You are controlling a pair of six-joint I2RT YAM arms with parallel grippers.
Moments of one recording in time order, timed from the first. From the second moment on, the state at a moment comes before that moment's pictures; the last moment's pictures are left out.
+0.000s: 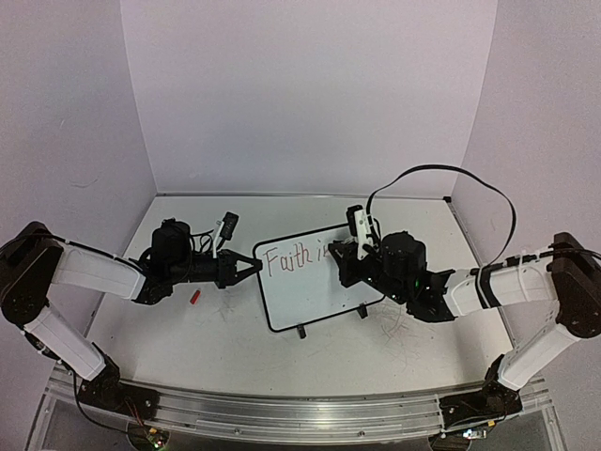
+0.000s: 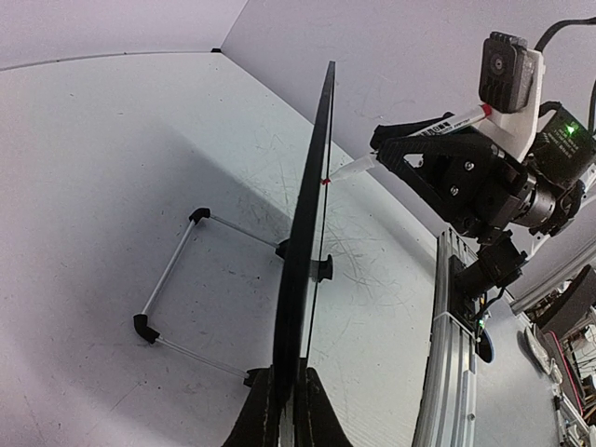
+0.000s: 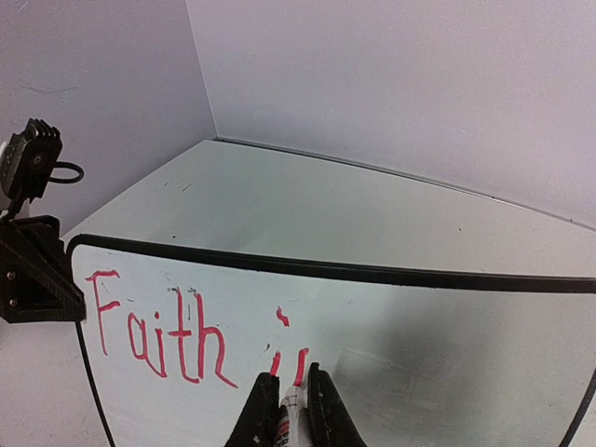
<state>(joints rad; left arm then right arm) -0.62 1.50 0.59 0.65 0.63 -0.40 0.91 1.53 0.72 0.61 0.26 0.18</state>
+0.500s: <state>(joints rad) -0.62 1.50 0.59 0.65 0.63 -0.40 0.92 1.53 0.71 0.61 0.26 0.20</state>
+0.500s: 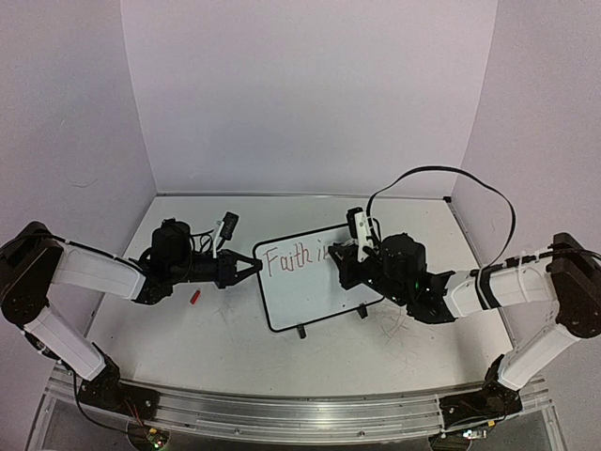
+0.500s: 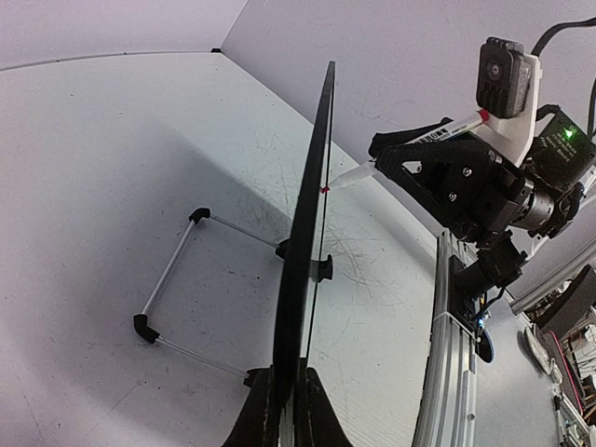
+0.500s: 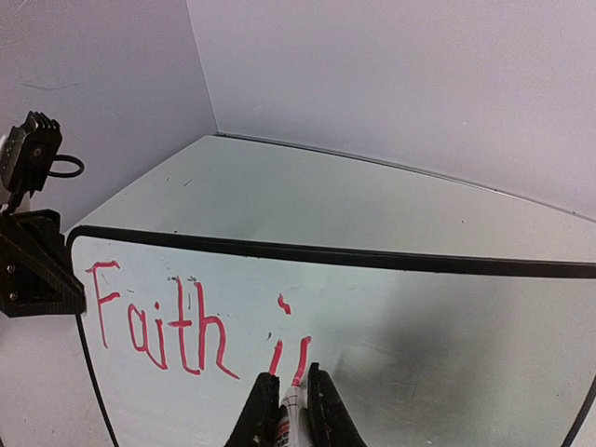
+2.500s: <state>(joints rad) -0.62 1.50 0.59 0.64 0.62 -0.40 0.90 1.52 0.75 0.61 0.33 0.20</state>
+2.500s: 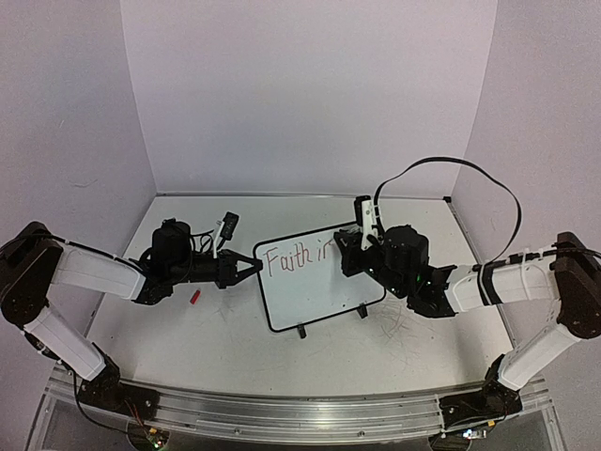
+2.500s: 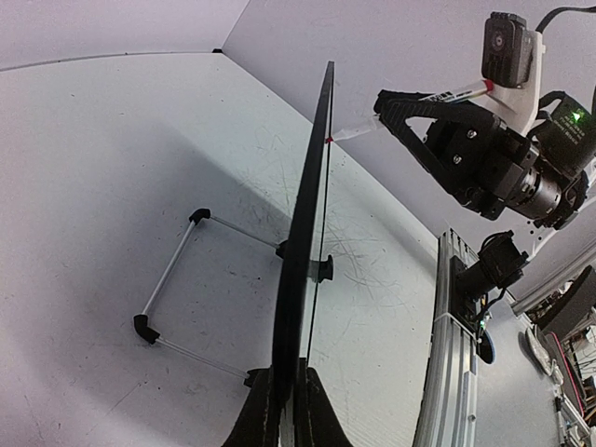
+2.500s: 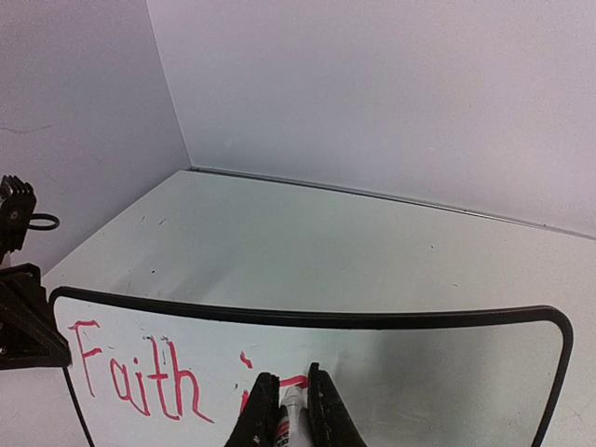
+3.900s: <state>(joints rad) -0.62 1.50 0.59 0.64 0.61 -0.40 0.90 1.52 0.70 0.60 0.31 0.25</state>
